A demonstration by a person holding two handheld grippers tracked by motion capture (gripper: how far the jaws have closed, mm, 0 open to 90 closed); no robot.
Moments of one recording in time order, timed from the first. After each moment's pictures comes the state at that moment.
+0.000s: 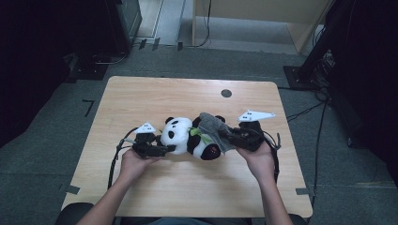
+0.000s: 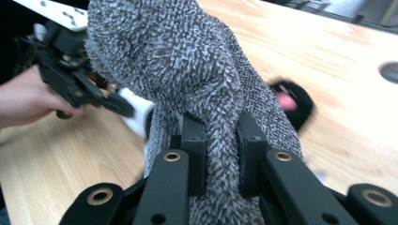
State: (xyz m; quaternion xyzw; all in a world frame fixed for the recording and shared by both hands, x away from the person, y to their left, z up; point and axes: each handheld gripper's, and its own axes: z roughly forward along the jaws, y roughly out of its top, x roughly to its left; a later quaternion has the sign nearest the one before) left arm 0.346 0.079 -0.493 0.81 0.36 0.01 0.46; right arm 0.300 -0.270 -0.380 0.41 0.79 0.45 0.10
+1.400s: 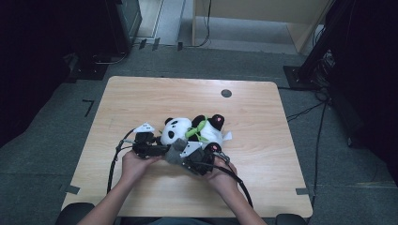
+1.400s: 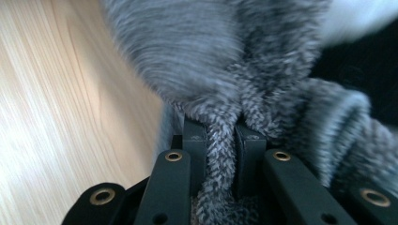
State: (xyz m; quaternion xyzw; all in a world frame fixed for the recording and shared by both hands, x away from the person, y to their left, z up) left arm 0.345 0.080 -0.494 0.79 0.39 0.00 0.47; right arm 0.274 -0.142 -0.466 0.26 0.92 0.26 0.15
